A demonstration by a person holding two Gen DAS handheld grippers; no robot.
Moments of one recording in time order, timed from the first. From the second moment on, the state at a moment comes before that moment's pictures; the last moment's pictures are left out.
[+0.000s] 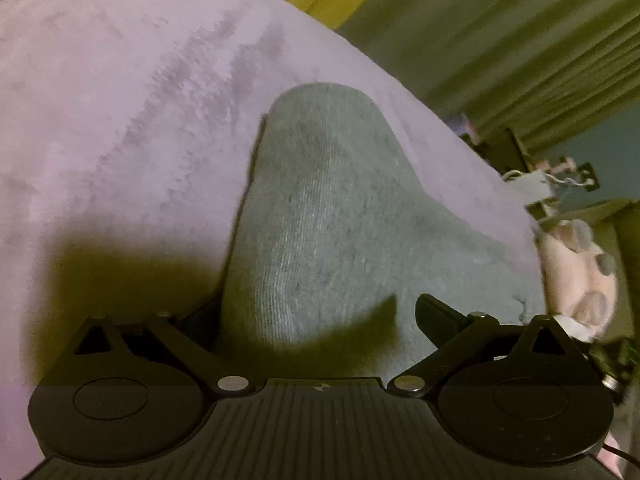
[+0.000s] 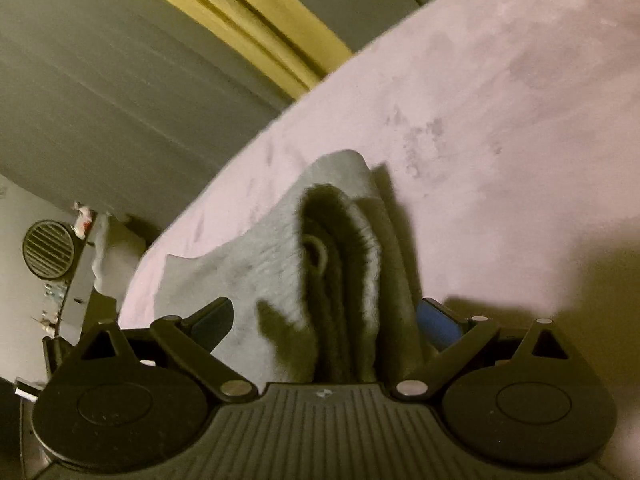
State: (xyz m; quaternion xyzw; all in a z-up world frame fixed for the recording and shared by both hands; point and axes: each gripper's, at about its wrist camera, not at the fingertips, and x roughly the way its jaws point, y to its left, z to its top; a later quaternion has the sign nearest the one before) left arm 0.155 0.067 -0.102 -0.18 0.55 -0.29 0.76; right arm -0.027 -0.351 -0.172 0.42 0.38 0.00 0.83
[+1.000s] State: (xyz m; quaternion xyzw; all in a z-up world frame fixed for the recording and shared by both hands) left arm 0.175 0.051 -0.111 -0.19 0.56 -0.40 0.70; right arm 0.010 -0.370 -0.208 0.44 0.40 0.11 0.79
